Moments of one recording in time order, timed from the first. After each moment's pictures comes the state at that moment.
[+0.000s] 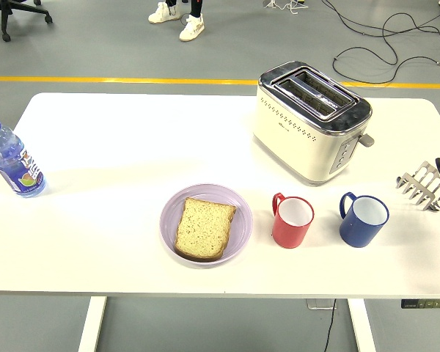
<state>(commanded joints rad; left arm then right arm) -0.04 0.05 -0.30 -0.18 0.37 0.02 0.07 0.03 -0.18 1.73 1.39 -0.01 -0.07 -0.15</state>
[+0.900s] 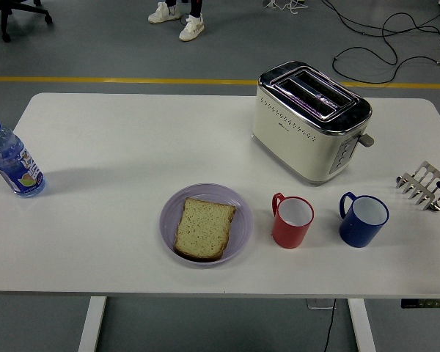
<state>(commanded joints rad) -0.05 0.05 -0.32 -0.18 0.38 0.02 0.07 -0.04 -0.22 1.62 1.44 -0.85 -0.15 -0.01</state>
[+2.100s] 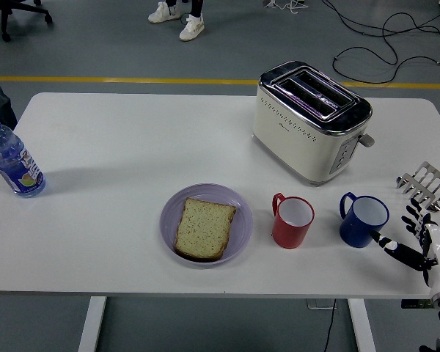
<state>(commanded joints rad) -0.06 0.05 -0.32 -0.18 0.38 0.02 0.08 -0.09 -0.19 1.32 1.31 -1.27 -0.37 0.17</state>
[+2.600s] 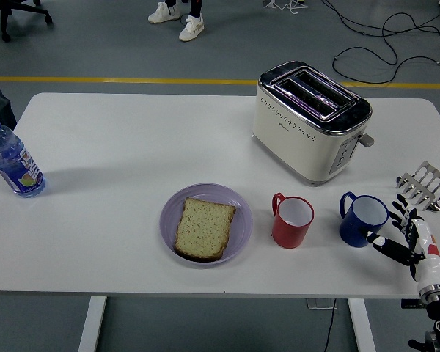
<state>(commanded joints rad) -0.06 0.04 -0.31 -0.18 0.38 0.02 0.08 -0.05 -0.19 1.26 1.29 -1.22 -0.36 0.19</state>
